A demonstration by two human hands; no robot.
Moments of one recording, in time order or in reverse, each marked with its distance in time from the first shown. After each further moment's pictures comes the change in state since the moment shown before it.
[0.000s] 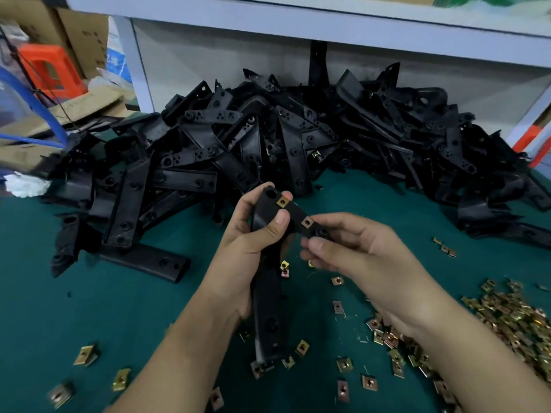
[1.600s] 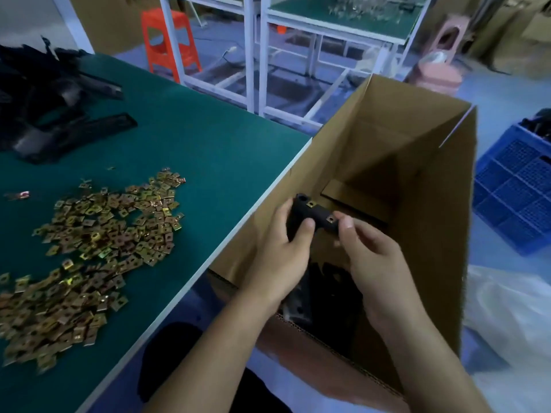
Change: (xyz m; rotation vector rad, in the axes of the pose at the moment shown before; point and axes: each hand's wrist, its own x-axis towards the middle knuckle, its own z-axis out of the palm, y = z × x) left_hand -0.236 -0.311 0.311 0.784 -0.890 -0.535; right_hand -0.447 0.047 -0.175 0.238 1.447 0.271
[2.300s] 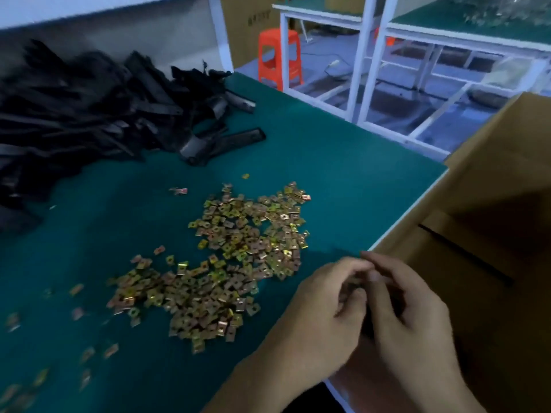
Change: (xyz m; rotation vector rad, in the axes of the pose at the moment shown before) left_hand -0.061 0.016 -0.114 0.268 -0.032 0.078; right_hand -0.010 0.024 0.108 -0.485 -0.149 -0.496
